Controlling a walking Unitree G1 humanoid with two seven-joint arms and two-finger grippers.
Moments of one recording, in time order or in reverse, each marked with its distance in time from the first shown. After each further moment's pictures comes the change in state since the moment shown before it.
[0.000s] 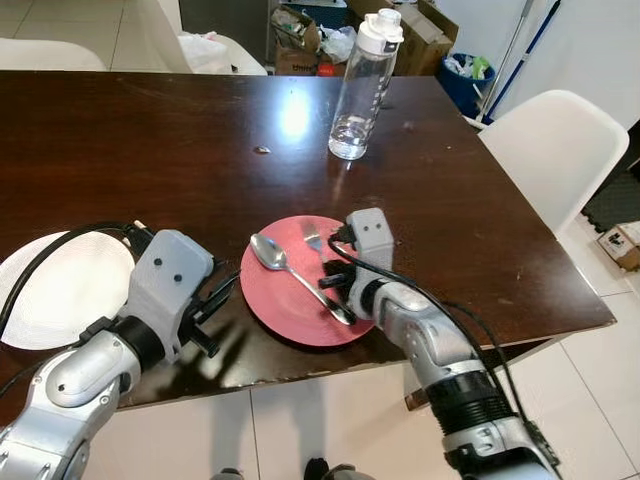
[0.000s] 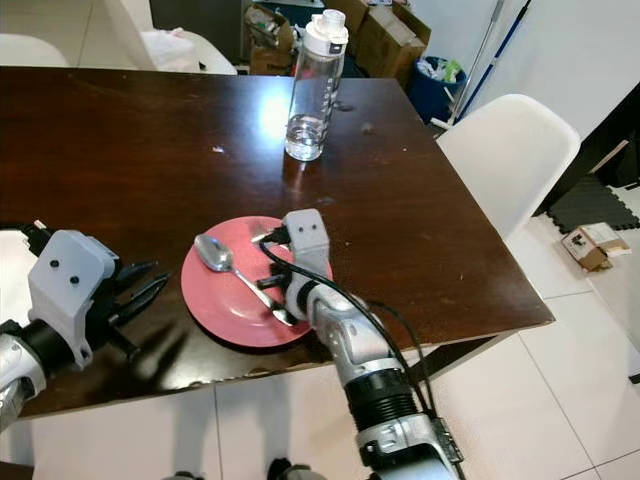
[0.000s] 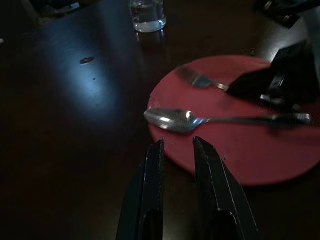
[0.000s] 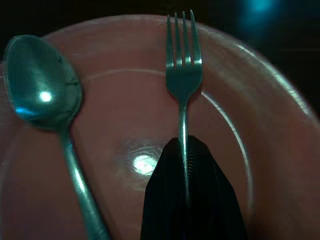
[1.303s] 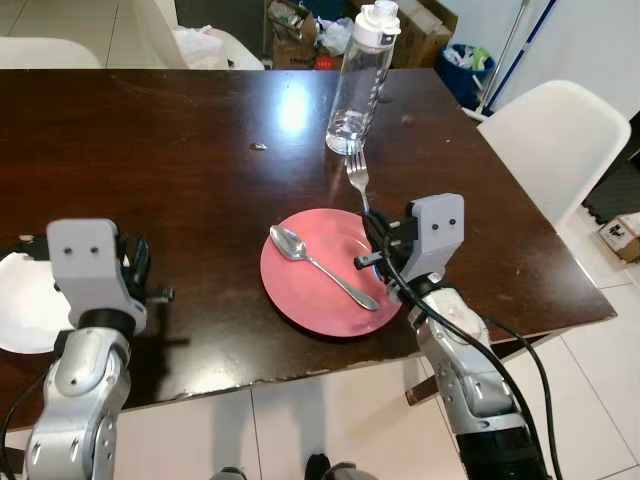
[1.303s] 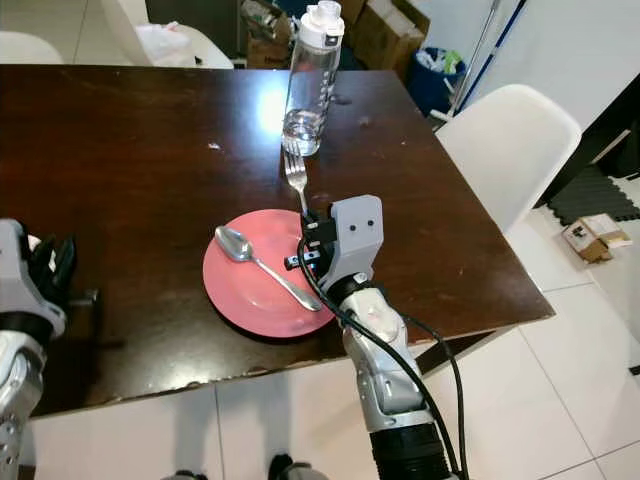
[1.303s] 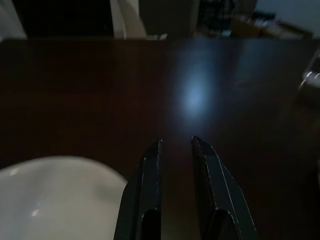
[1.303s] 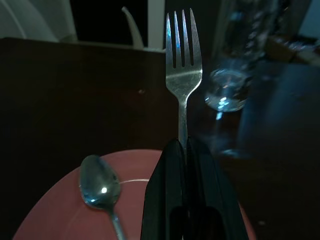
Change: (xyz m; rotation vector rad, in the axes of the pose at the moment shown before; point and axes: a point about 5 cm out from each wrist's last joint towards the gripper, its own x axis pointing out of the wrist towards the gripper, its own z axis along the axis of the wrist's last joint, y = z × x) left arm 0.006 0.045 -0.026 -0.247 -0.105 0.701; right arm -0.053 -0.001 0.035 -0.027 -0.541 -0.025
